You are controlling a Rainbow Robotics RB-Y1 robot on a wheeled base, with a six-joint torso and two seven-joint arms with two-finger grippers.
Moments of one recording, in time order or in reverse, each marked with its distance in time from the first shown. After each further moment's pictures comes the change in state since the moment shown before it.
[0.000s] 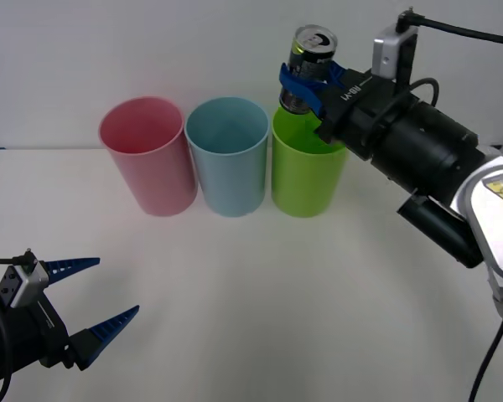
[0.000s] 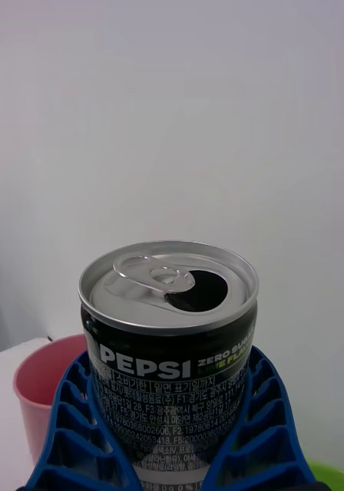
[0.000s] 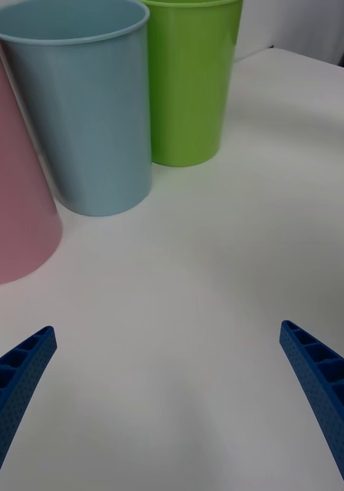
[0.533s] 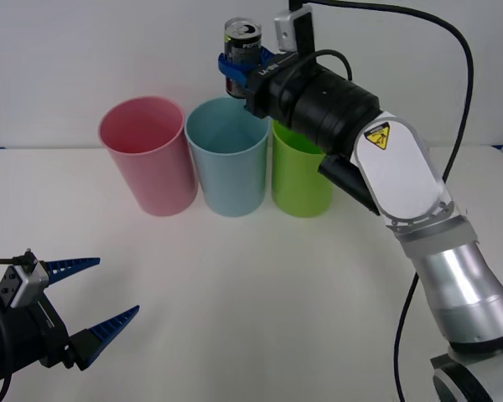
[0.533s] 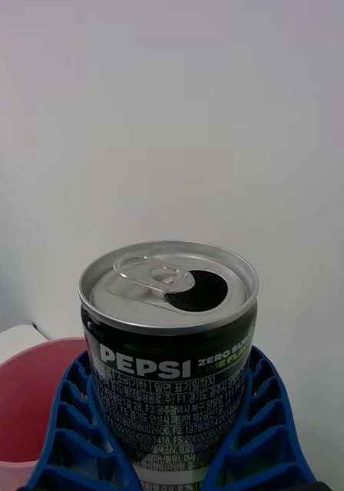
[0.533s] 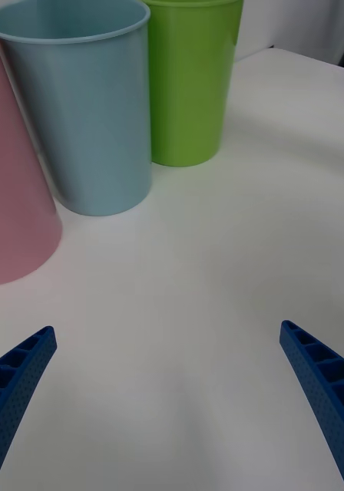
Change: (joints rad) right arm -0.290 0.199 0.060 0.354 0.309 0.000 -0.103; left arm 0.000 0.000 0.000 0.000 0.000 0.000 0.000
